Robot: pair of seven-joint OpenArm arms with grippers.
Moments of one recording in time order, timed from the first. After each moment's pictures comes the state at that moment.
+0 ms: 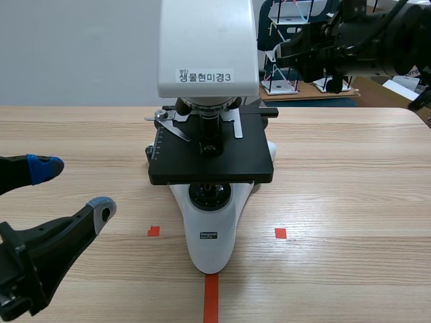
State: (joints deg) left arm 48.0 -32.6 -7.8 119.8 -21.5 -26.6 -9.6; right arm 18.0 25.9 -11.8 91.9 37.4 22.3 -31.2
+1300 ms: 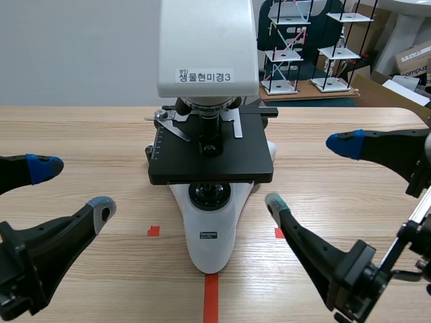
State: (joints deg) left arm 48.0 -32.6 -7.8 119.8 -21.5 -26.6 -9.6; right arm -44.1 30.0 3.4 118.2 0.9 26.5 23.9
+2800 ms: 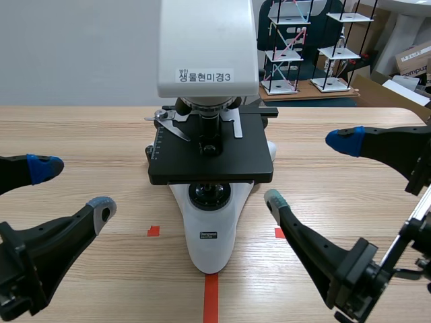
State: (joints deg) left arm 48.0 -32.6 -7.8 119.8 -21.5 -26.6 -9.6; right arm -44.0 30.0 3.4 118.1 1.0 26.6 25.0
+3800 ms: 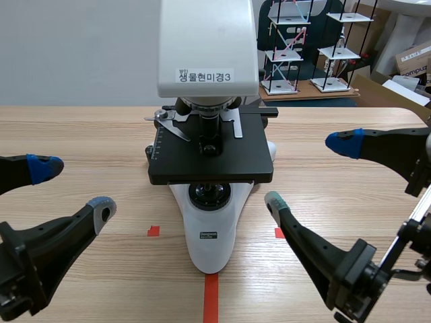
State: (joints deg) left arm 48.0 -32.6 -7.8 119.8 -21.5 -26.6 -9.6; right arm -44.0 30.0 3.4 118.1 0.9 26.6 24.1
